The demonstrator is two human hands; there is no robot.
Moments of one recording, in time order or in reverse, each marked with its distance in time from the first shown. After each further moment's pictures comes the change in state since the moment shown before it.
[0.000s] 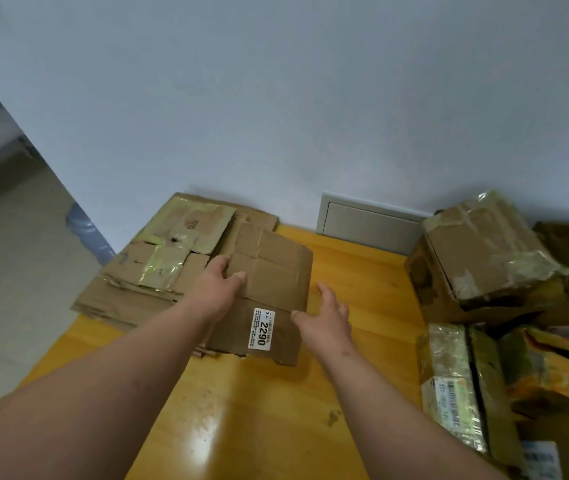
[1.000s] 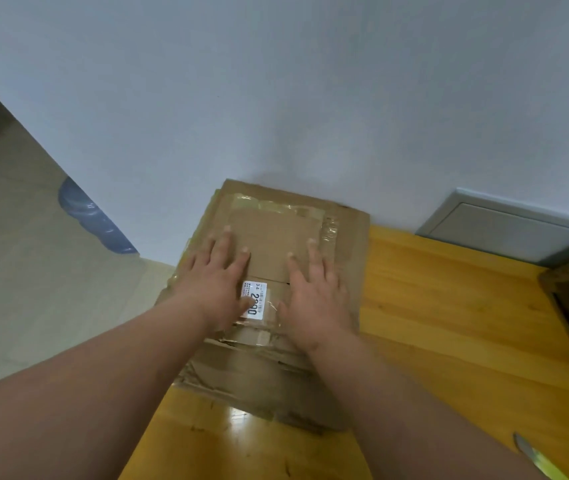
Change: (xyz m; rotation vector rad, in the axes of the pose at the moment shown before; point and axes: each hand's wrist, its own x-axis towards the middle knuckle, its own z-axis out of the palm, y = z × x) left_hand 0.226 -0.091 -0.182 1.272 -0.186 0.317; right_hand 0.132 -0.129 0.232 -0.837 0.069 -0.374
